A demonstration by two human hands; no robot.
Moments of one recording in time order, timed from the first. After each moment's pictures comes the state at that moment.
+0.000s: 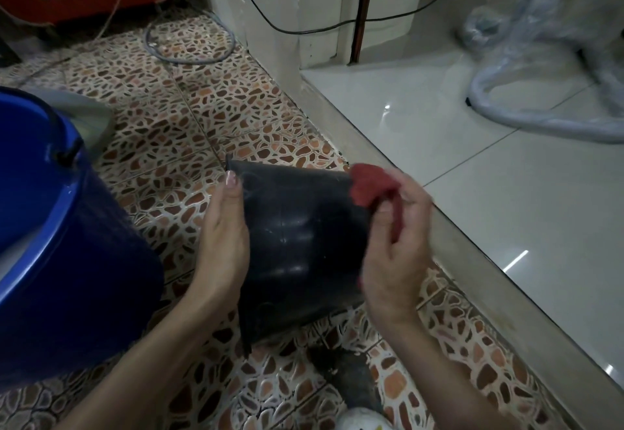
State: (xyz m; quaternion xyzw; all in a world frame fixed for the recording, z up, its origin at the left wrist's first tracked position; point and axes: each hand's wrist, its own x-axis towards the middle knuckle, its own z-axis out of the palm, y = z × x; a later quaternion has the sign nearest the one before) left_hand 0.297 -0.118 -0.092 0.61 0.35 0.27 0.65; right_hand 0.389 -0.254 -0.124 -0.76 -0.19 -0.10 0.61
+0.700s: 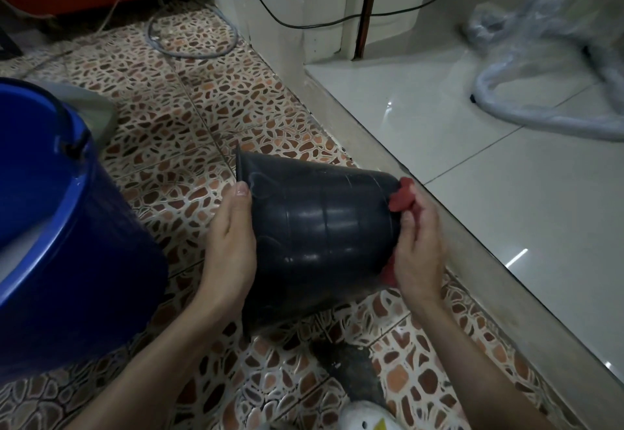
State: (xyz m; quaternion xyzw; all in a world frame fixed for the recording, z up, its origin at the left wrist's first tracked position) left_hand 0.289 -0.127 -0.098 0.63 0.39 0.24 0.63; right_hand 0.438 -0.286 -0.183 -0.84 -0.16 -0.03 0.52
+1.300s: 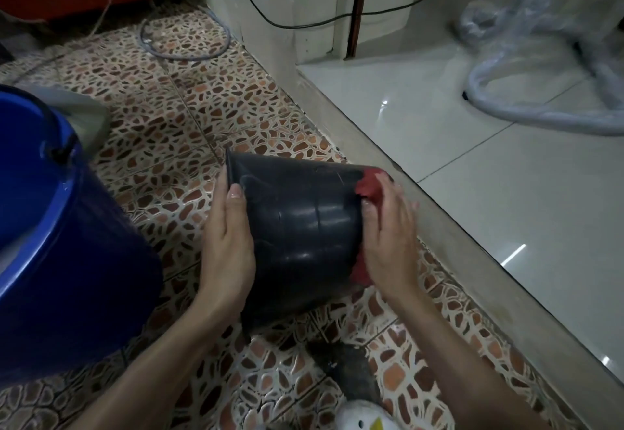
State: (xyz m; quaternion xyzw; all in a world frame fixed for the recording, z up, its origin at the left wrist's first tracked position) left_hand 0.290 -0.124 -0.114 0.65 0.35 0.28 0.61; right_hand 0.428 -0.260 -0.174 -0.88 -0.25 -0.02 0.40
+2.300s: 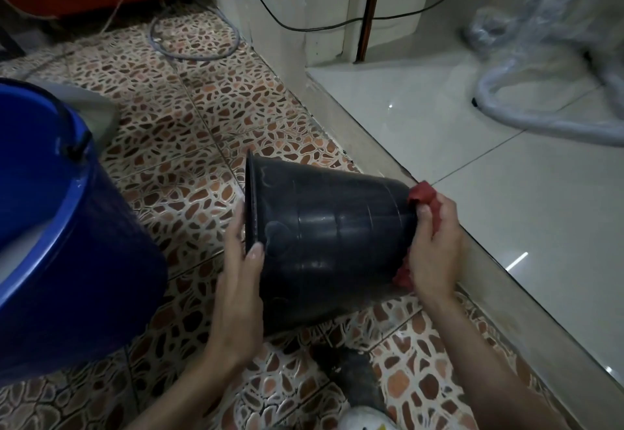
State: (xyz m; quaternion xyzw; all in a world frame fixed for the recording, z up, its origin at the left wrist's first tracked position) left_hand 0.261 -0.155 -0.121 0.65 0.31 0.28 0.64; right_hand 0.450 -0.286 -0.165 -0.85 -0.09 -0.03 0.52
